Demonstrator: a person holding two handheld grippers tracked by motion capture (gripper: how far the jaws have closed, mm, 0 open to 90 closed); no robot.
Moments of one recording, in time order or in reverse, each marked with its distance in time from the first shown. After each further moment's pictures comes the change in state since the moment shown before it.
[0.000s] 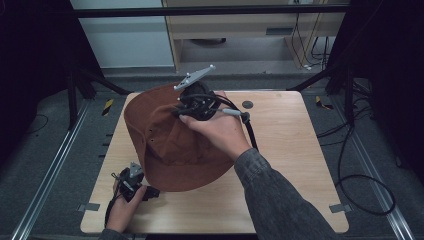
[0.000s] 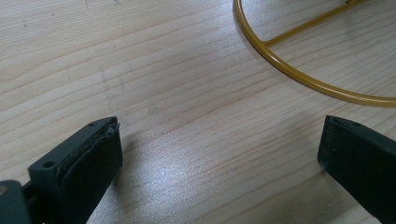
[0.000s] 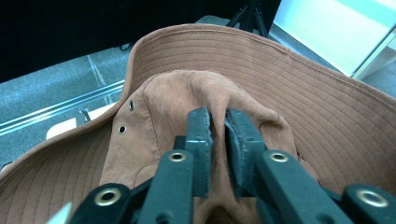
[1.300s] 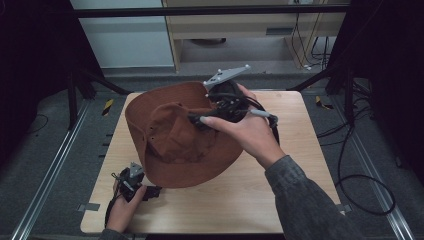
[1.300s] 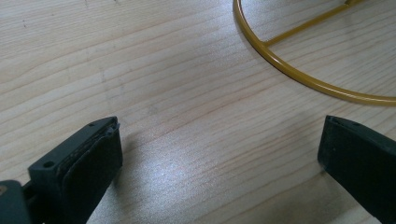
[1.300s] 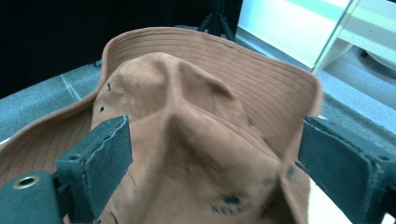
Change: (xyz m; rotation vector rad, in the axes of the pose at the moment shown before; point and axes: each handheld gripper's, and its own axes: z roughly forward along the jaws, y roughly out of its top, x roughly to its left) left arm 0.000 0.000 0.000 0.000 0.000 0.001; right arm -0.015 -0.024 -0.053 -0.048 -0.118 0.096
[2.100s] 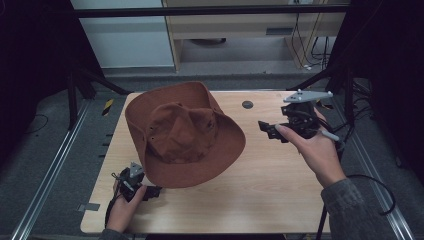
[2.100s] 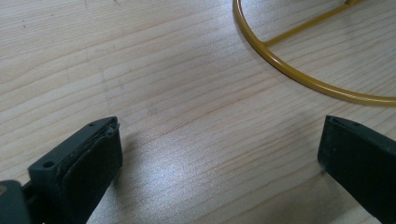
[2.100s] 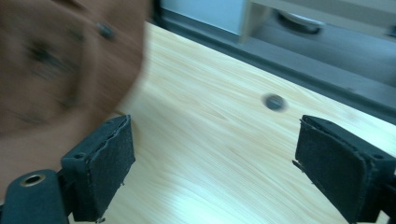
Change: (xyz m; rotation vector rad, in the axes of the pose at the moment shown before) left arm 0.000 0.000 0.001 -0.003 -0.001 -0.001; right arm -0.093 -0.120 -0.069 0.028 -0.259 0.161
